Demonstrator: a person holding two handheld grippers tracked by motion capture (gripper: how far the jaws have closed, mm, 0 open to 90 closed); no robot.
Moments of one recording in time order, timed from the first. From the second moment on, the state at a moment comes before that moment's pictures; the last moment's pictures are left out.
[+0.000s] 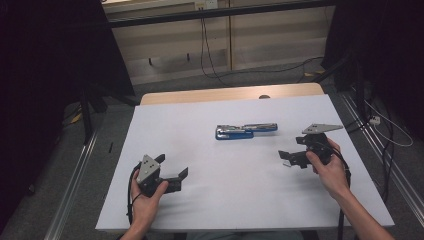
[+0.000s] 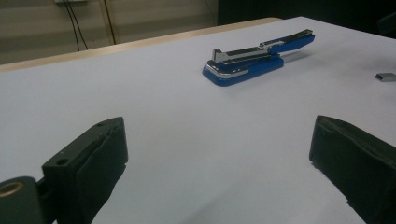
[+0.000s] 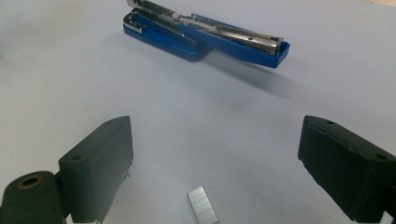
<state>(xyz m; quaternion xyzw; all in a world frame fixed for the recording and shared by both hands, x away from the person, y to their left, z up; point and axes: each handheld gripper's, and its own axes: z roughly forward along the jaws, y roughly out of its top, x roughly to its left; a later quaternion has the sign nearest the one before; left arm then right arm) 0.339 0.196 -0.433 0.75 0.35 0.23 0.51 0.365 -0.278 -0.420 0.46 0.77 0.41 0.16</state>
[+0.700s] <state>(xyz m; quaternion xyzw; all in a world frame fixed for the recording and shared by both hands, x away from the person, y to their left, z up) 0.345 0.195 -0.433 0.74 0.35 0.23 0.52 0.373 -0.277 -0.414 0.42 0.83 0.36 0.09</state>
